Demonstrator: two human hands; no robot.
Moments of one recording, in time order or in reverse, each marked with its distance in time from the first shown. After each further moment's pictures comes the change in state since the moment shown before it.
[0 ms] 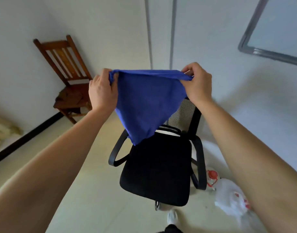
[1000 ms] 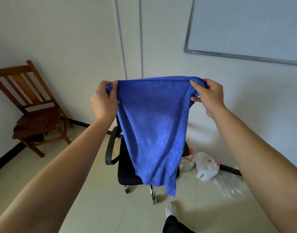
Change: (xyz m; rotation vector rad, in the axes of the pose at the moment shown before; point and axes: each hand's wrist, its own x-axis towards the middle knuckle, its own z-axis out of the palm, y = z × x) left_hand -0.099 -0.021 -0.150 -0.583 -0.140 -0.120; right_hand -0.241 -0.136 -0.095 0.309 0.348 0.351
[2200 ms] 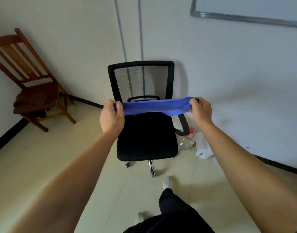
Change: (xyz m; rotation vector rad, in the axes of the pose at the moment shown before) left_hand -0.100 -0.080 0.051 0.205 -0.185 -0.220; right_hand -0.036 0.137 -0.004 -0.274 0.035 0.275
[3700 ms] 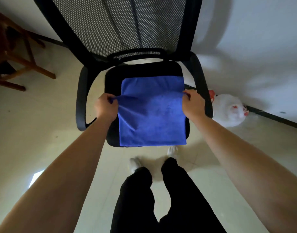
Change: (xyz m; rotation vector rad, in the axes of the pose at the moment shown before) left_hand 0.118 -0.186 0.244 0.243 -0.423 -0.490; right_hand 0.183 0.232 0.166 -0.448 -0.292 0.201
